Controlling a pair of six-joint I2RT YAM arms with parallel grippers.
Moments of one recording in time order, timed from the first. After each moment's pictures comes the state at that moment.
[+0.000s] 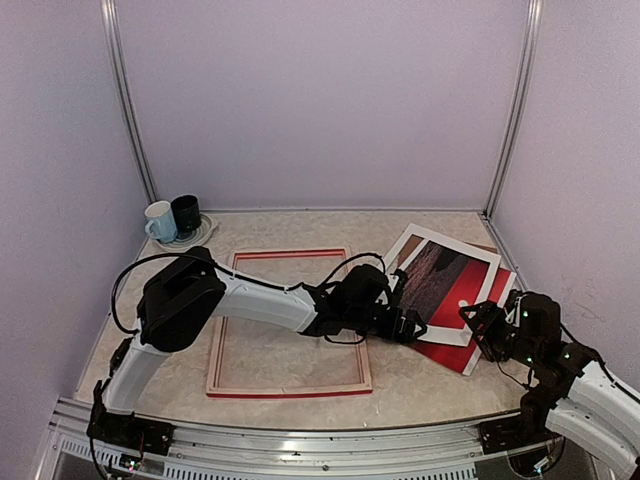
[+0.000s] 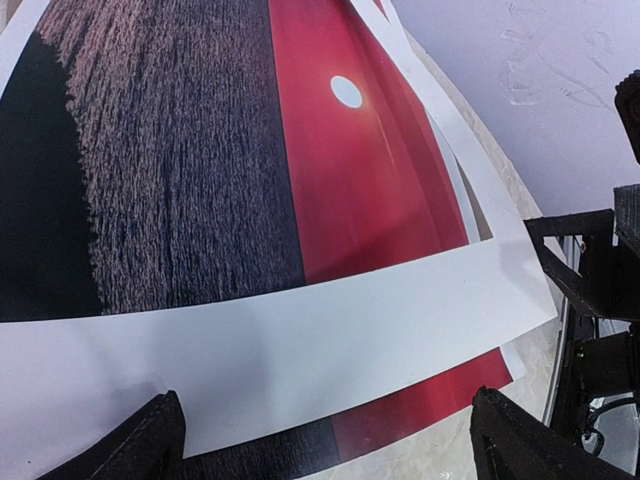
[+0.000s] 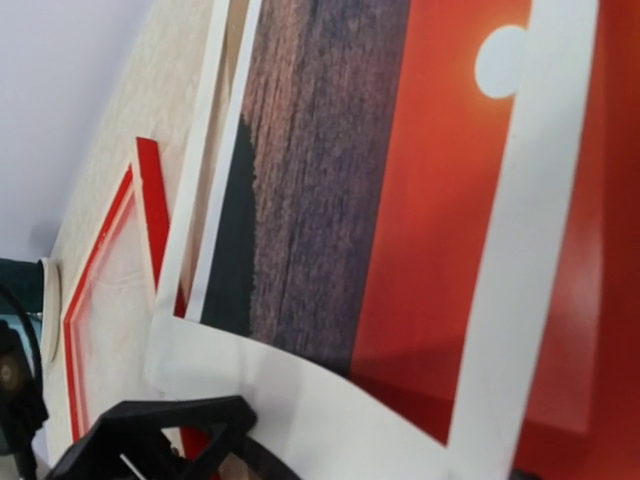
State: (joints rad) left arm -1.10 2.35 1.64 0.15 0.17 -0.60; right arm 0.39 0.46 0.16 -0.19 -0.03 1.12
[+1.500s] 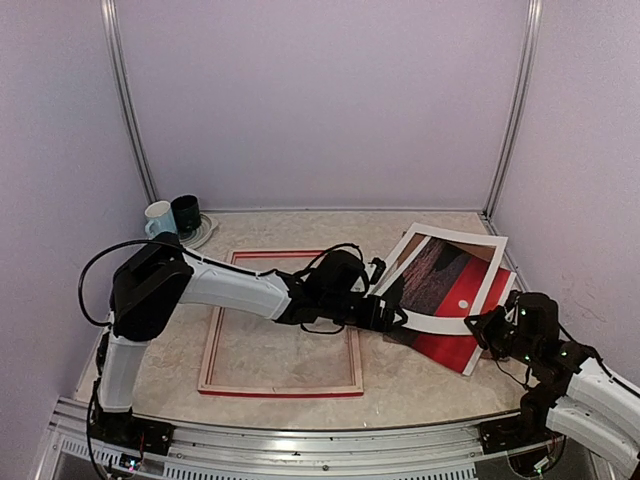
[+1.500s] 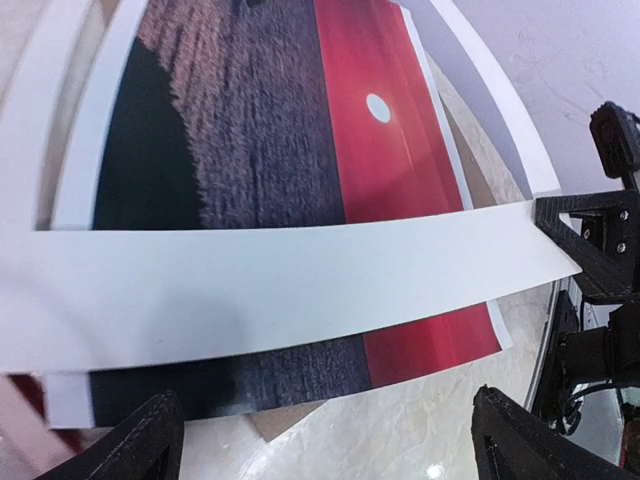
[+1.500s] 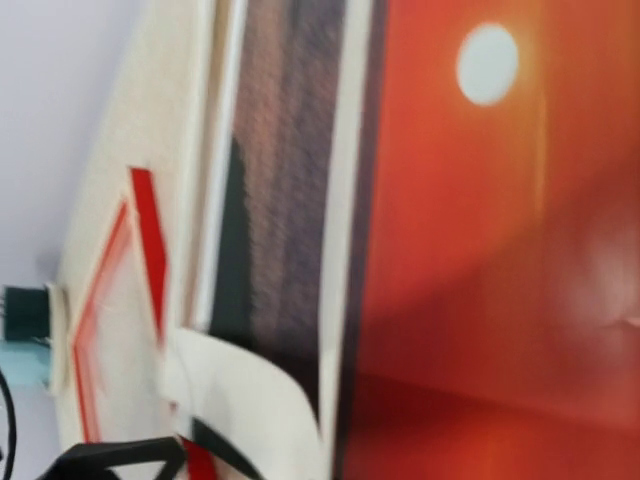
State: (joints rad) left arm -1.05 2.22 1.50 0.13 0.20 -0.60; right arm 0.39 0.53 0.15 -0.13 -0.02 1.17
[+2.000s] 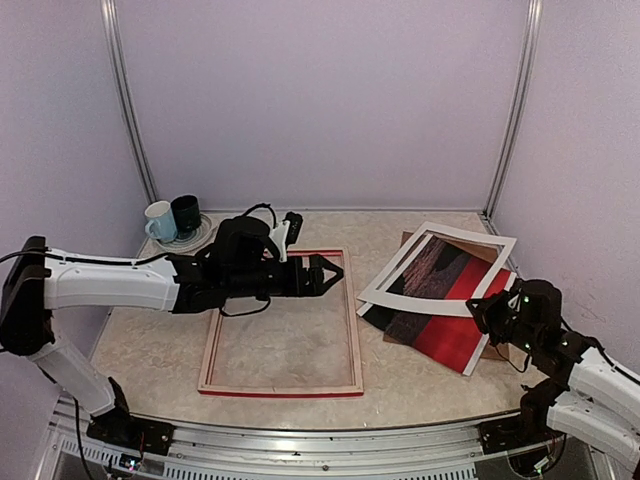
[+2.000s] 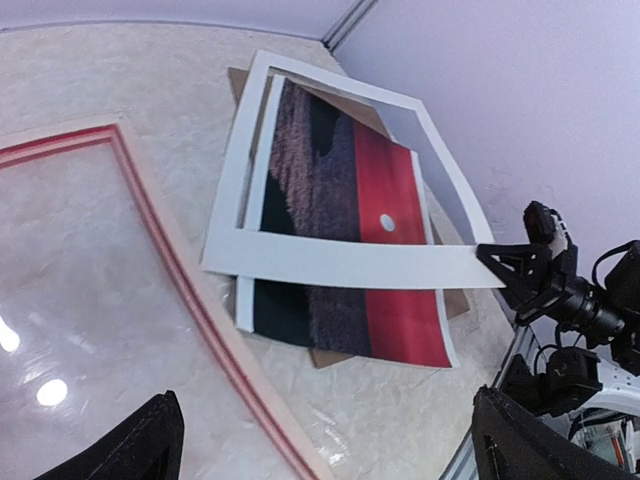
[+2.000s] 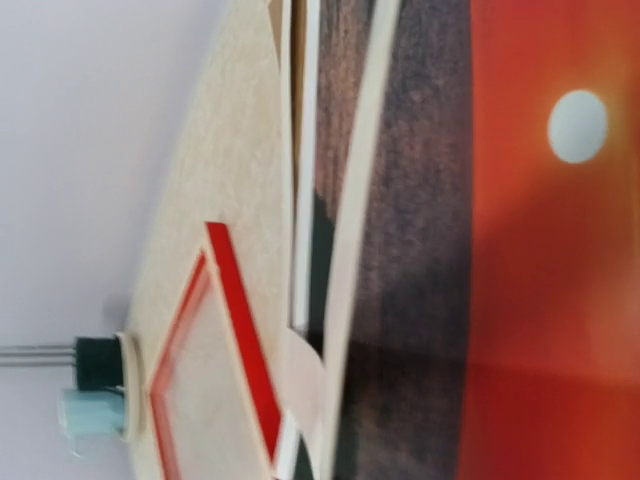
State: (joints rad) left arm -0.95 1.60 1.06 0.15 0.06 -0.64; right arm 0.39 0.57 0.23 -0.07 0.03 1.26
